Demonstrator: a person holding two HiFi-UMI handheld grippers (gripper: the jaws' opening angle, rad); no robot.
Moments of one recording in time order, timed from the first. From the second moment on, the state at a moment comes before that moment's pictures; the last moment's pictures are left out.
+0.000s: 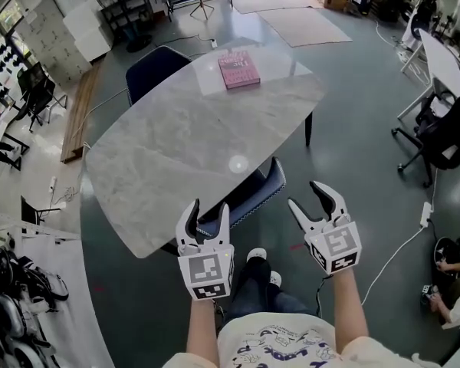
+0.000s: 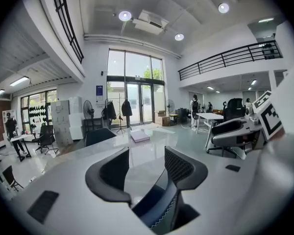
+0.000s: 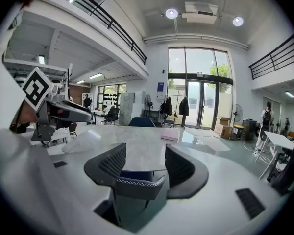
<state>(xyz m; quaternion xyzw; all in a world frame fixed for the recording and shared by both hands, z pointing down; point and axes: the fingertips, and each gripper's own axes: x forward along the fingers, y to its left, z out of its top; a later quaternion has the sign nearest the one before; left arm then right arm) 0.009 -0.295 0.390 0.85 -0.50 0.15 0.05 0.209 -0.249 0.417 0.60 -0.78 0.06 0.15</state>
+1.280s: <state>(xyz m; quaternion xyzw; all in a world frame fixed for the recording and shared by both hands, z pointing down) 0.033 -0.291 0.582 0.86 -0.30 0.40 0.11 0.143 -0.307 0.589 0.35 -0.83 0.02 0.44</state>
